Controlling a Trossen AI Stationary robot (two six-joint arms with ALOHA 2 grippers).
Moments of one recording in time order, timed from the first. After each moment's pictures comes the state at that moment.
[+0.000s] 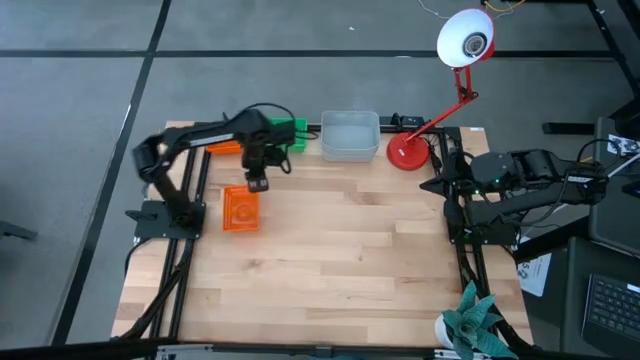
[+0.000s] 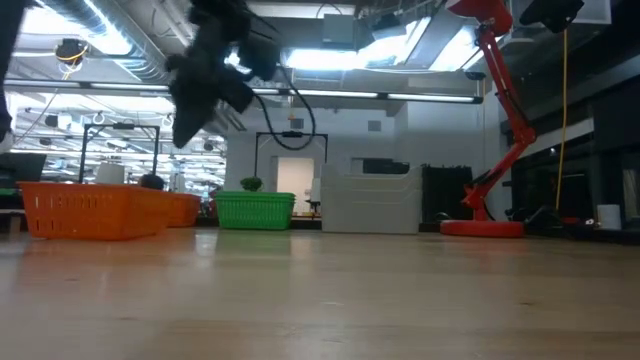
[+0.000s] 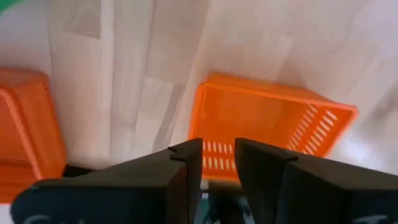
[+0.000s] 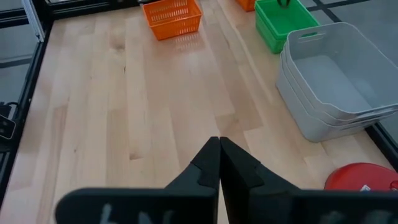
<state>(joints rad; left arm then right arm) 0.46 1.67 1.40 -1.41 0.00 0.15 0.12 0.70 1.06 -1.01 0.23 0.26</state>
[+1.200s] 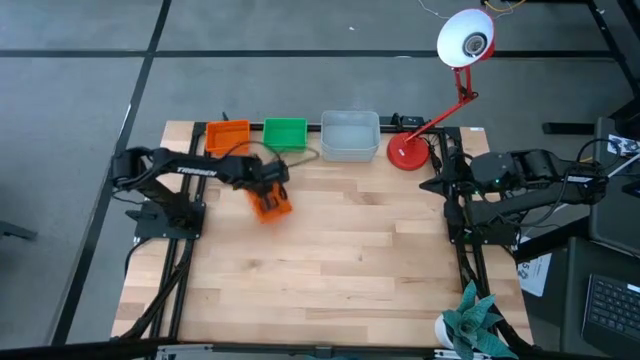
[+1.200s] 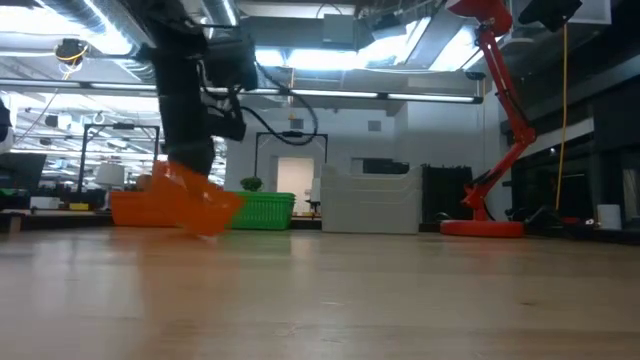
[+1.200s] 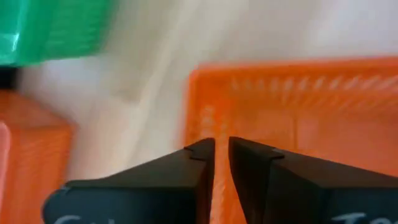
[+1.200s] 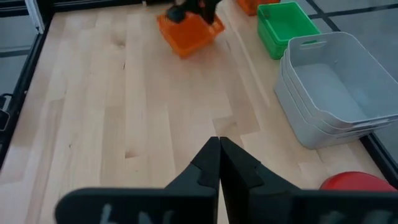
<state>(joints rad) 0.26 1.49 0.84 -0.61 -0.35 -0.16 0.12 0.71 1.06 -1.00 0.23 0.21</state>
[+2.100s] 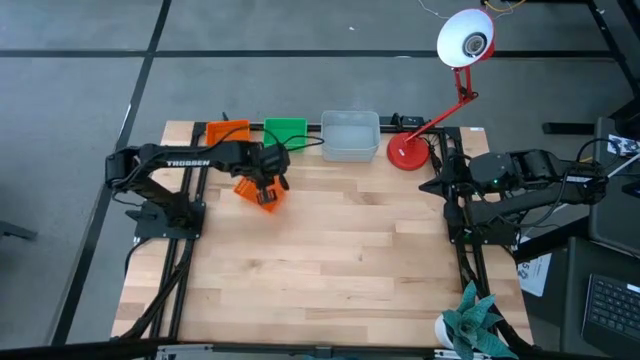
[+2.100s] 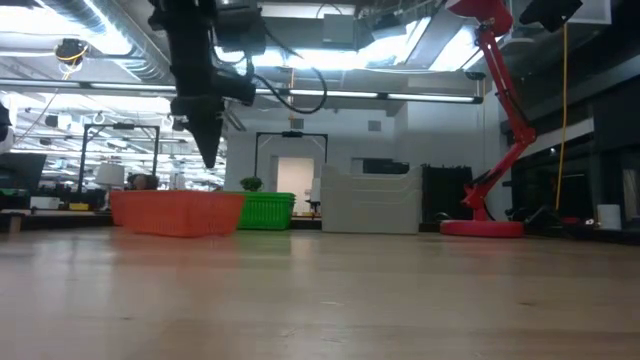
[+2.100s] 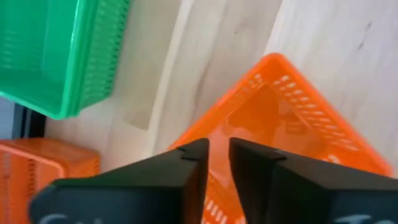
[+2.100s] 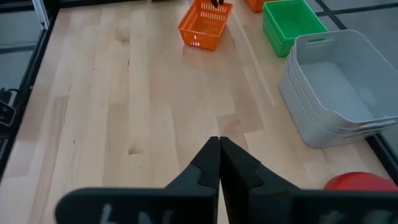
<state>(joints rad) 0.30 1.44 1.04 -0.80 -0.26 0.05 0.12 0.71 1.06 -1.01 0.22 0.20</state>
